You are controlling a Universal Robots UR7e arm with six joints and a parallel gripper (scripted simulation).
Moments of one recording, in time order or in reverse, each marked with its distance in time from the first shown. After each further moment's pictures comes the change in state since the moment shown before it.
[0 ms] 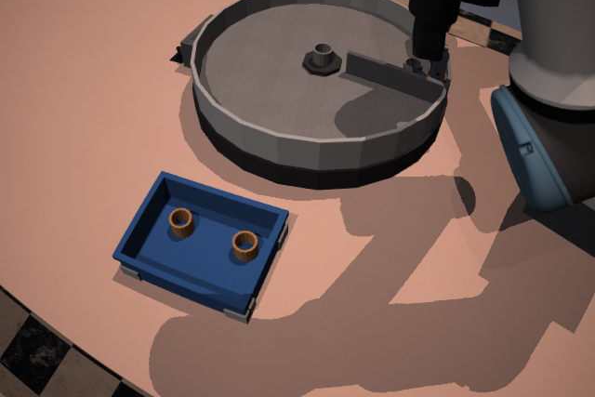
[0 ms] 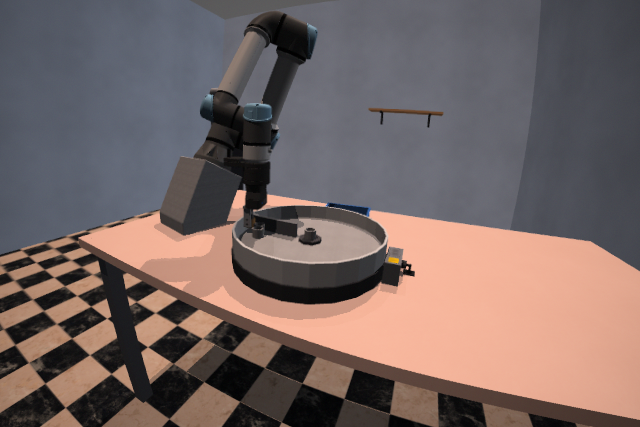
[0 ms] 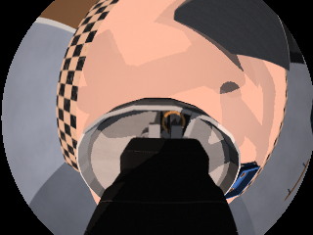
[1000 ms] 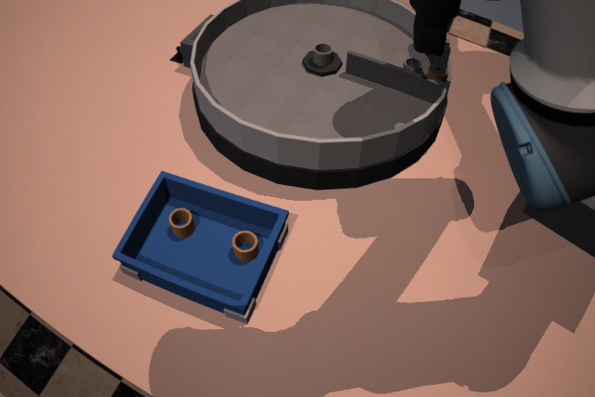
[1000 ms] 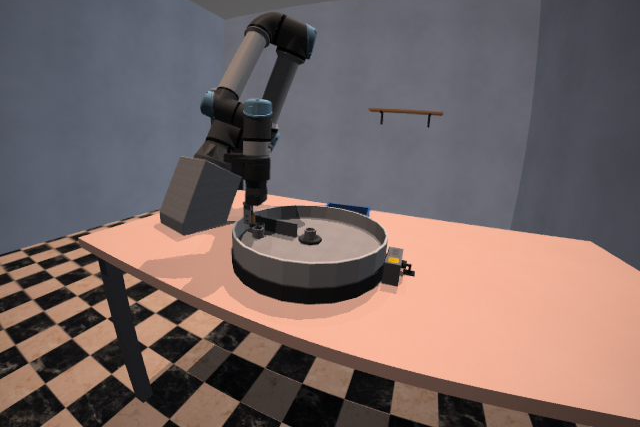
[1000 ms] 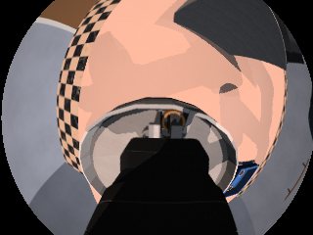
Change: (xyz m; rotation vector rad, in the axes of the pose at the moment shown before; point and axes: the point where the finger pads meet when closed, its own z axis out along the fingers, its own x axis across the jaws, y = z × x) arm 0.000 0.000 -0.011 0.000 0.000 0.000
